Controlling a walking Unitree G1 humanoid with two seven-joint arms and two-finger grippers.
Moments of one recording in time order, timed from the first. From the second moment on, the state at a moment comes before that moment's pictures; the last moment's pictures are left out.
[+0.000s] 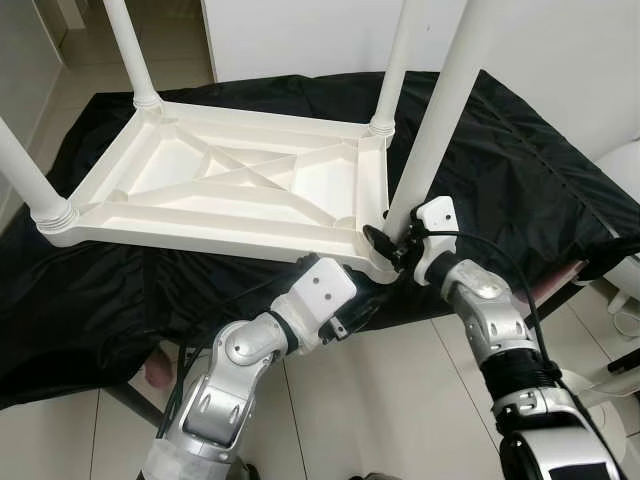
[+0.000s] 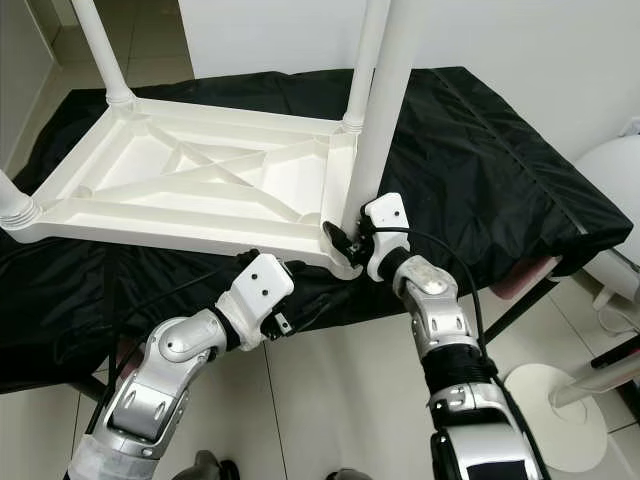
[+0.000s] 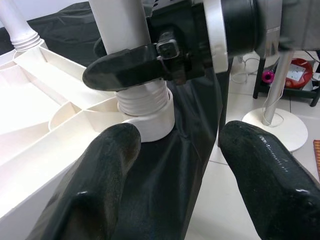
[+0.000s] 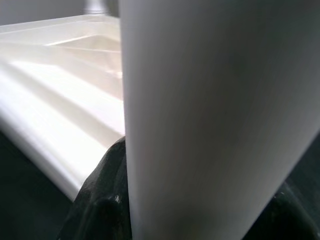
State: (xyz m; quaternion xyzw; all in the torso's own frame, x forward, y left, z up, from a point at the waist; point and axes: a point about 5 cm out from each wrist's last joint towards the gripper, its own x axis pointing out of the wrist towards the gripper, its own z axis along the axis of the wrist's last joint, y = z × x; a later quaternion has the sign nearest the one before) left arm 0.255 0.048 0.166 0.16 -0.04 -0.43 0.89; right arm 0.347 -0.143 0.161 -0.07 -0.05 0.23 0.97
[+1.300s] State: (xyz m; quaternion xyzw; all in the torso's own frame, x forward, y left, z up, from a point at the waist) left arm 0.255 0.051 0.163 0.16 -0.03 -0.43 0.89; right arm 0.316 -0.118 0.160 0.05 -0.07 0.09 0.99
